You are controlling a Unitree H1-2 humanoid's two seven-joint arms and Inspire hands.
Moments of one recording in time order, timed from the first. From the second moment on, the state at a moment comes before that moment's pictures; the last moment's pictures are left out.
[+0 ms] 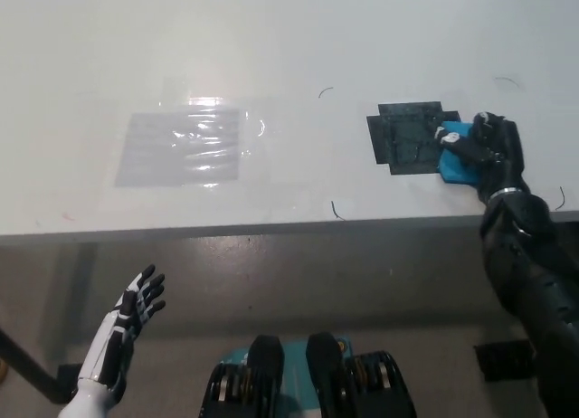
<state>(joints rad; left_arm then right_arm) -0.03 0.17 0.06 0.19 -0.06 -0.23 -0.16 -0.97 -0.11 -0.23 1.40 0.20 -0.35 -0.05</state>
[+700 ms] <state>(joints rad) -0.03 0.17 0.06 0.19 -0.06 -0.23 -0.16 -0.99 -0.01 -0.19 1.40 0.20 -0.37 -0.05</state>
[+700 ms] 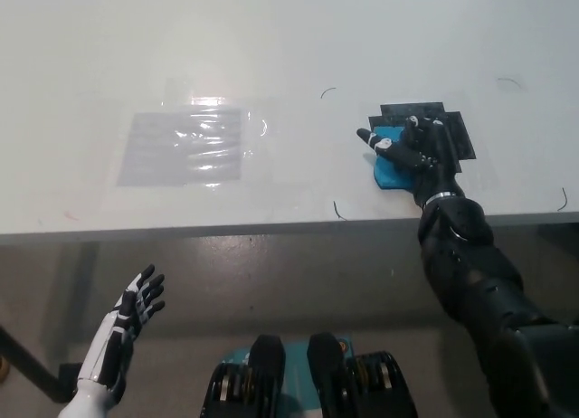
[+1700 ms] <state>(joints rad) -0.03 0.17 0.06 0.22 -0.06 -0.22 -0.16 -0.82 -0.05 -0.13 0.79 0.18 -0.33 0.08</state>
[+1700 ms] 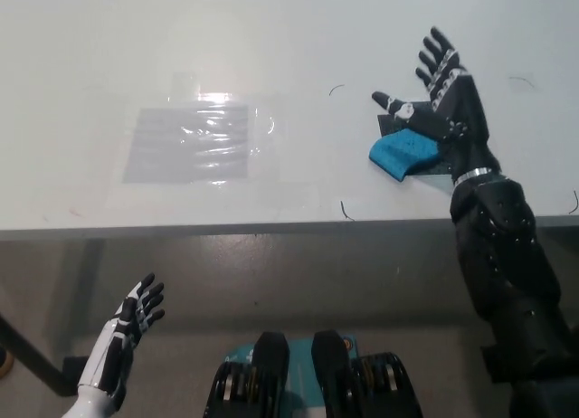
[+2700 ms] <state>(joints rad) -0.03 0.17 0.06 0.25 -0.06 -0.21 -0.16 -0.14 -0.07 0.04 -0.18 0.18 -0.18 0.10</state>
